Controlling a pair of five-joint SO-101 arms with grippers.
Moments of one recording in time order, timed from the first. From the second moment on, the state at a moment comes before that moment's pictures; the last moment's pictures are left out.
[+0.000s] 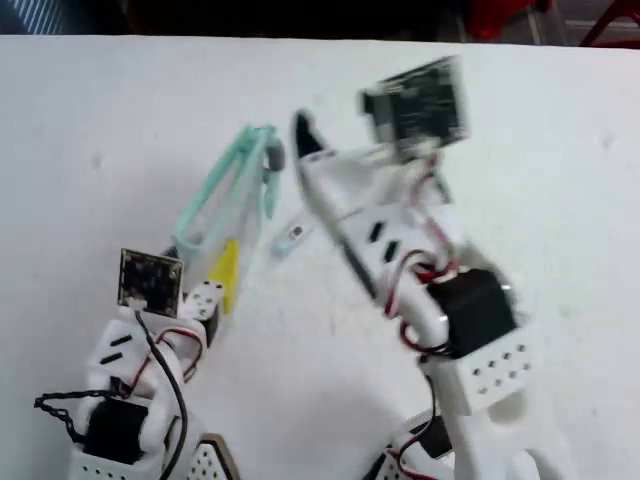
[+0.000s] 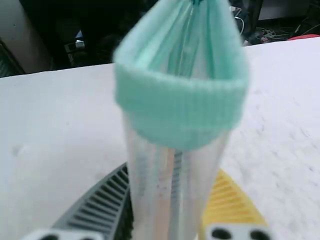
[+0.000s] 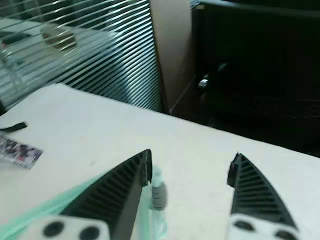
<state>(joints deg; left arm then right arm) 6.4 -104.7 81.4 52.7 1.0 -27.7 -40.6 10.2 52.4 -2.9</state>
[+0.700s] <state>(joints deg) -0.9 -104.0 81.4 51.3 5.3 -24.6 4.6 3.4 59.1 -29.6</state>
